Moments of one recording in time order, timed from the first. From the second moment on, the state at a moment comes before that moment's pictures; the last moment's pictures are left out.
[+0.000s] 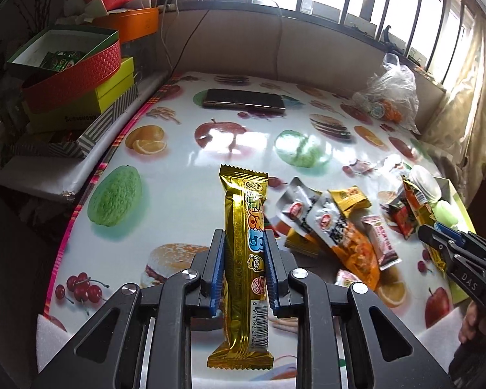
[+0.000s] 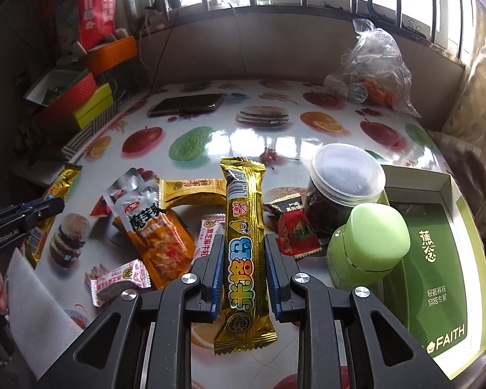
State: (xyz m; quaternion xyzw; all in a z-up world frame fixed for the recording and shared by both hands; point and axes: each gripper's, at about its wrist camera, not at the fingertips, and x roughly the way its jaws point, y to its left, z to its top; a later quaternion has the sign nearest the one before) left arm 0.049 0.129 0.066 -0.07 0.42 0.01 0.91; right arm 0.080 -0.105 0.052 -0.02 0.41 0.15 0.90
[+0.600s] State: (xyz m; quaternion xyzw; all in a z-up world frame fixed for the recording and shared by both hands) left arm 0.048 0.007 0.111 -0.05 0.40 -0.11 0.91; right arm 0.052 -0.192 0.108 0.01 0.38 0.07 0.92
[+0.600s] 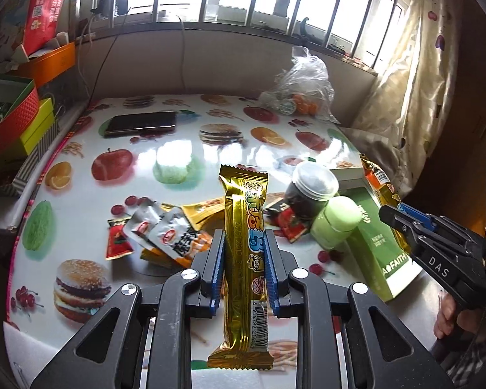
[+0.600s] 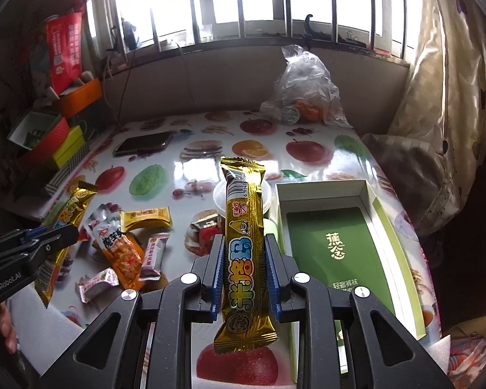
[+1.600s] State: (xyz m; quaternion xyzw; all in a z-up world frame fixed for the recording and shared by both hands) left arm 0.090 -0.187 0.076 -0.04 0.47 -0.25 0.84; right arm 0.052 -0.326 0.054 0.04 0.43 -0.02 0.90
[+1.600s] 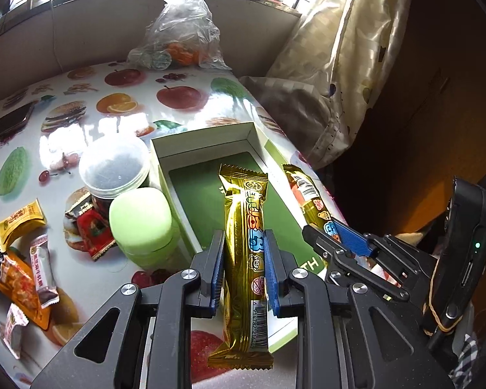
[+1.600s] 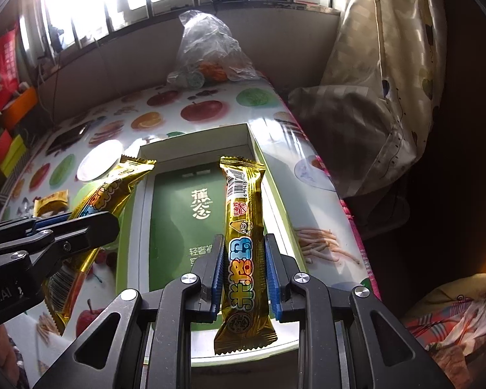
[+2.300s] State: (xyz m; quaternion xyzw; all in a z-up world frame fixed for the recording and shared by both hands) left arm 0.104 -0.213 0.036 -0.04 0.52 -0.23 0.82; right arm 0.062 -0.339 0.025 0.03 0.45 0.00 0.89
